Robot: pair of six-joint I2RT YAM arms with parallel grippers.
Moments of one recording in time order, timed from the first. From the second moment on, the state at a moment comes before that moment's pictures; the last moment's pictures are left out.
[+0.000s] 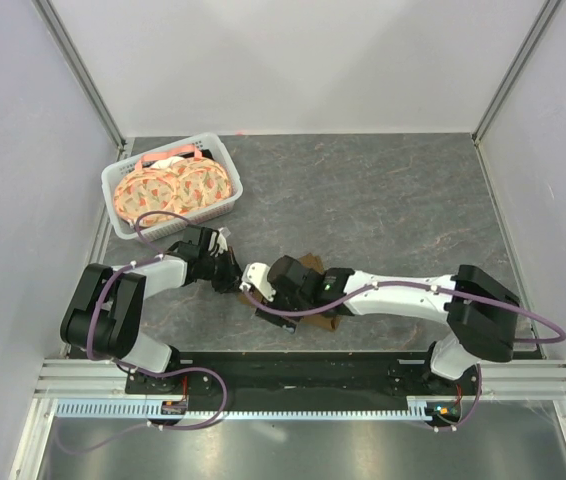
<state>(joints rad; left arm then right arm) -0.26 1.50 0.57 -0.13 0.56 -0.59 1.13 1.58 1.02 -0.33 -0.03 -0.10</state>
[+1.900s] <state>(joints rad) -0.27 1.20 0.31 0.25 0.48 -0.57 0.64 2.22 1.27 -0.51 -1.25 -0.13</state>
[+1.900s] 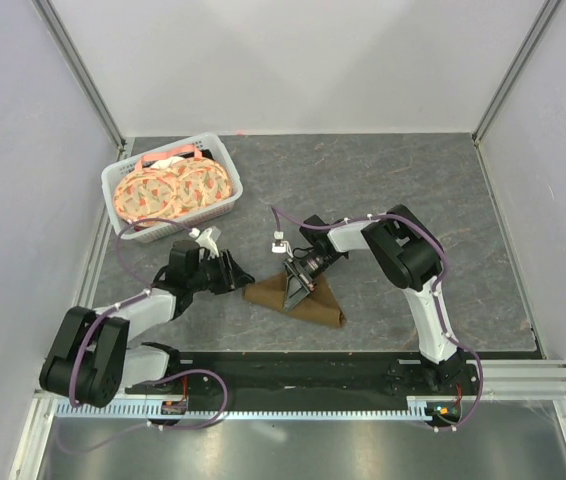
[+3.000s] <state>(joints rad) -0.29 1.51 0.53 0.09 0.57 -0.57 0.95 1.53 1.04 -0.36 -0.15 -0.08</state>
